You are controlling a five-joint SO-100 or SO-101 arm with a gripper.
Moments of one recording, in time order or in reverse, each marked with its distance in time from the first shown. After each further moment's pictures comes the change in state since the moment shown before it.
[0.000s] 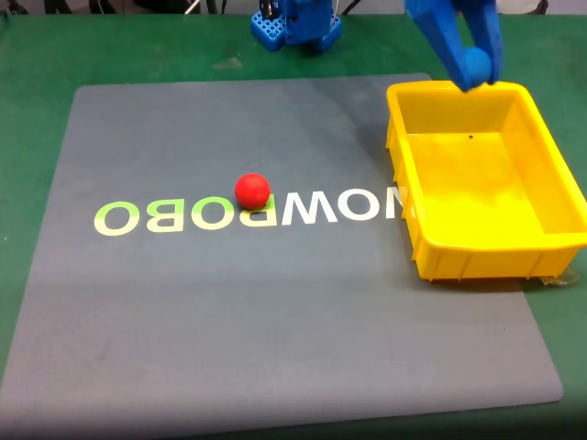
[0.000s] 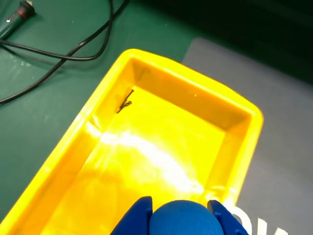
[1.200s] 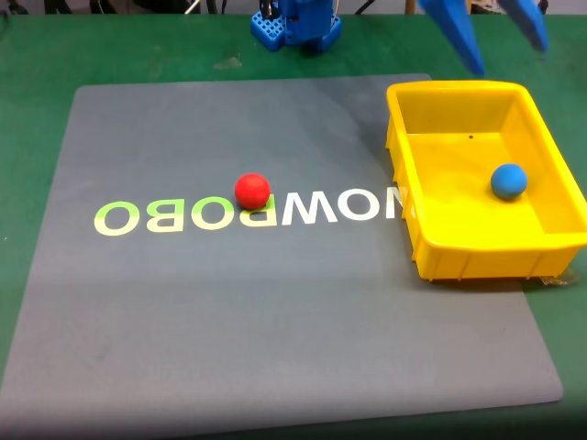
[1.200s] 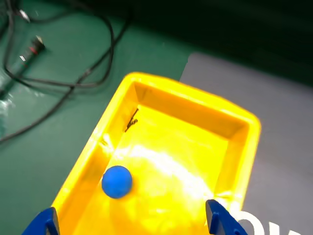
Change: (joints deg) arm 0.7 4.3 -2.5 2.3 6.7
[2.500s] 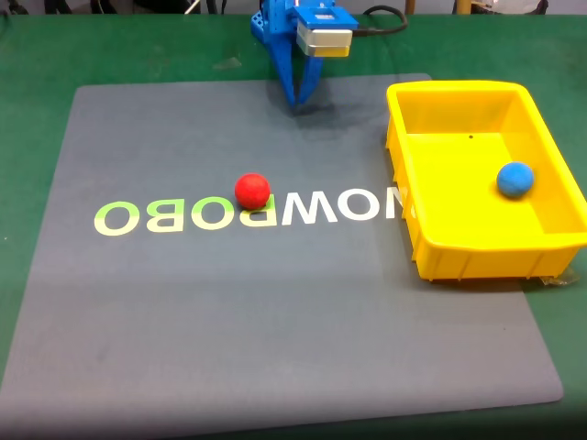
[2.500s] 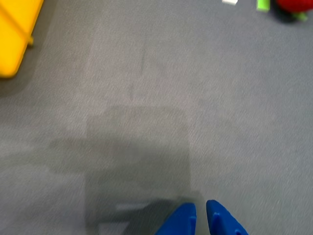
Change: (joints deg) arm 25.0 87.2 96.6 4.8 -16.3
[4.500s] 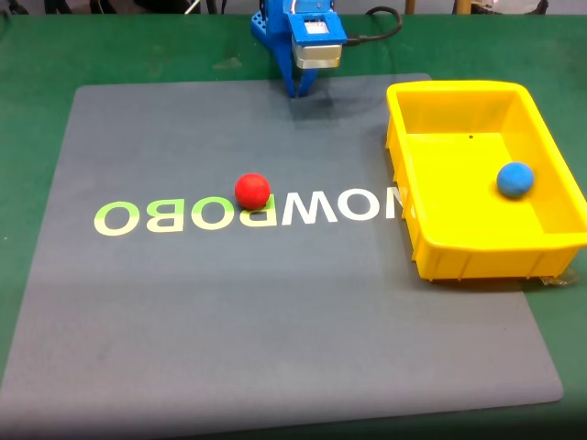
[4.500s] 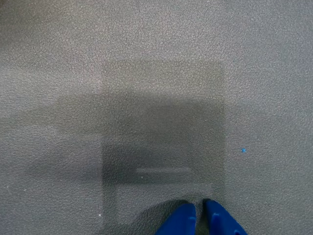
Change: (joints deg) arm -0.5 7.1 1.4 18.6 6.1
